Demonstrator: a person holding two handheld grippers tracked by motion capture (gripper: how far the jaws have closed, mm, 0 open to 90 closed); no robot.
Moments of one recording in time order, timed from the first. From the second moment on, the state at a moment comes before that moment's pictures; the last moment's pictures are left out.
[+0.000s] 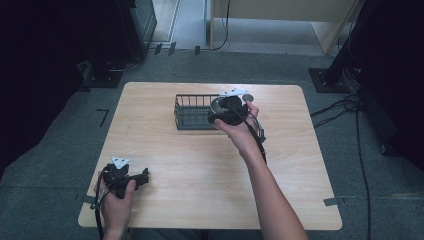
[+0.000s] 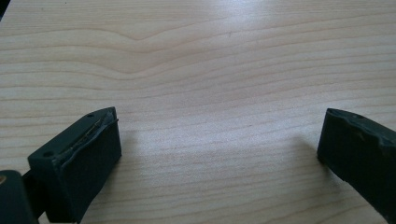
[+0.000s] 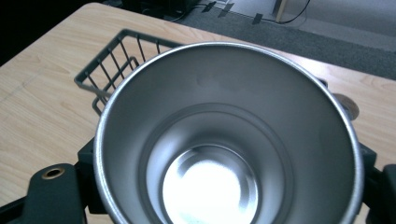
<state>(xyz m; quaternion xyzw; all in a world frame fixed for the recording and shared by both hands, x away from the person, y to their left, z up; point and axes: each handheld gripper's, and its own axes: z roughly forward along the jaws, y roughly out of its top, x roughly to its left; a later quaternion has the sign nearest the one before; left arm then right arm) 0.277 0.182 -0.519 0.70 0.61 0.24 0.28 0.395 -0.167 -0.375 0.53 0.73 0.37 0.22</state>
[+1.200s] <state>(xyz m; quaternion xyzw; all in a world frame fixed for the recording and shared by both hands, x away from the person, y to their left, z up) 0.277 0.182 -0.519 0.70 0.61 0.24 0.28 0.475 -0.162 -0.387 0.56 0.71 0.35 0.25</state>
